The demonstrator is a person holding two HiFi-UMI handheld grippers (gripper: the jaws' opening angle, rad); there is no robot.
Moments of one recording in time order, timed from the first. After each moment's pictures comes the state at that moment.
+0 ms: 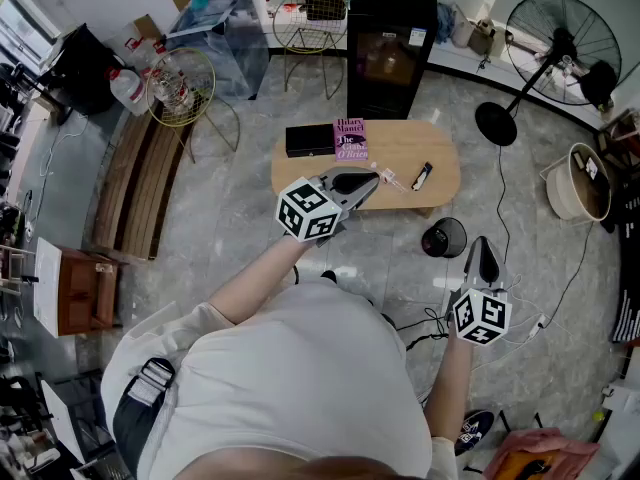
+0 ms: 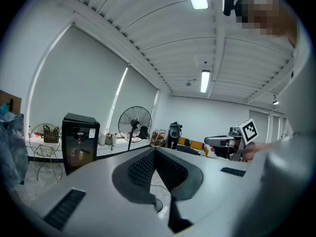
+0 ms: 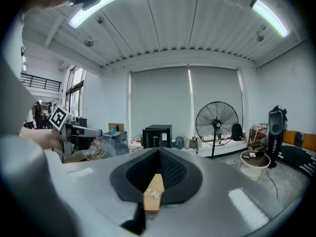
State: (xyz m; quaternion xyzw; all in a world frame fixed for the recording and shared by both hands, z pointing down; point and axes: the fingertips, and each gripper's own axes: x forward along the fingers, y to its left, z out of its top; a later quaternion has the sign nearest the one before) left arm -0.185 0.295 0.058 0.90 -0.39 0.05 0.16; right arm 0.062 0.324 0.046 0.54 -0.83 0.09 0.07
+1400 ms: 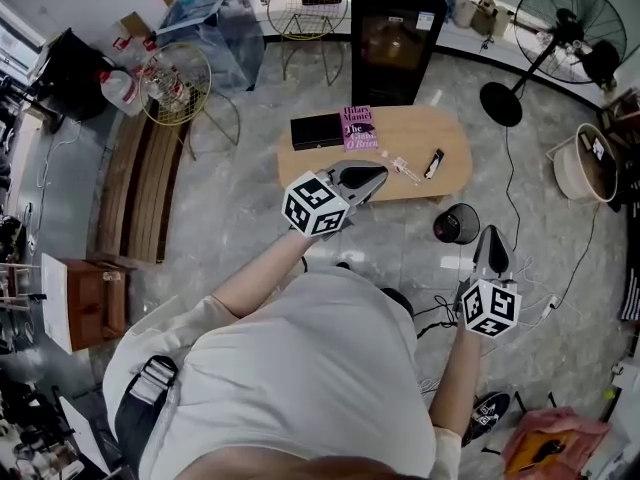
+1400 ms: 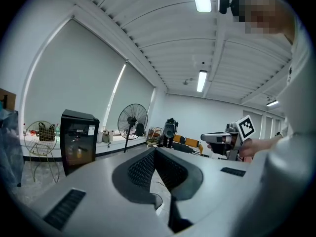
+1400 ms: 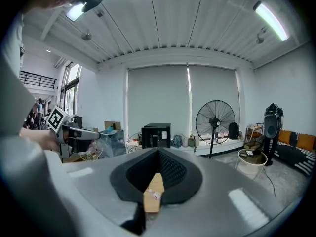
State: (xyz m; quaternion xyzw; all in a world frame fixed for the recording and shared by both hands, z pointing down) left arm -0.231 0.278 0.080 0.92 -0.36 0.06 0.16; right arm 0.007 0.309 0.057 0.57 -0.81 0.10 0.08
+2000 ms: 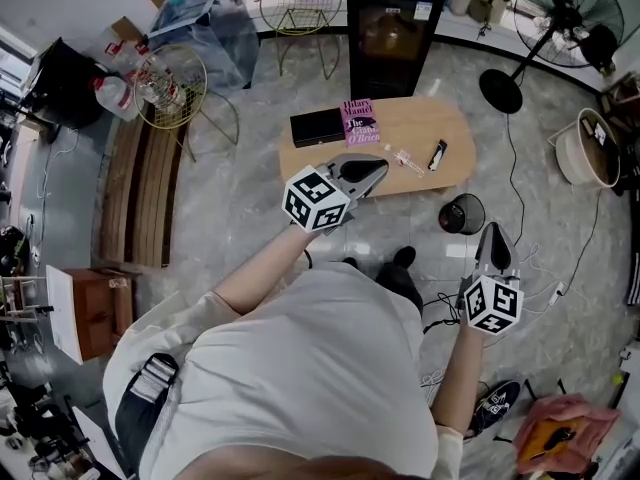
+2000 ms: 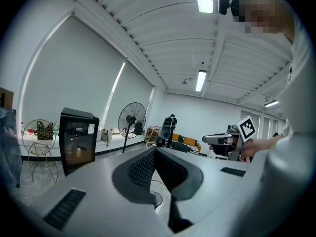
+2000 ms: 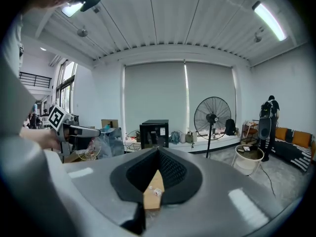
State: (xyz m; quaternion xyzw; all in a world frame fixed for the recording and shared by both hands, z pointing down) left arm -0.247 0.266 0.088 0.92 -0.35 0.06 0.17; right arm -0.005 0.310 0.071 0.58 -0.80 0.11 0.09
